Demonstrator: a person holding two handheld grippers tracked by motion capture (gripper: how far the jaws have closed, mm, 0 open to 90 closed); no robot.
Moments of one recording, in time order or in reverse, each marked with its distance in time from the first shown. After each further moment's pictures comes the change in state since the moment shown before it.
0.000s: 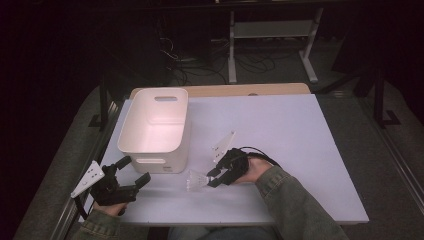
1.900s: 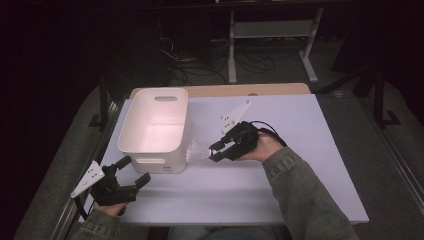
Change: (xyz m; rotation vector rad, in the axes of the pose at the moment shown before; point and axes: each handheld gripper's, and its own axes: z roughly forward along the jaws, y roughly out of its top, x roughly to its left) left arm 0.000 0.000 0.000 0.000 0.000 0.000; right arm -0.007 0.038 -0.076 -0.117 -0.100 0.044
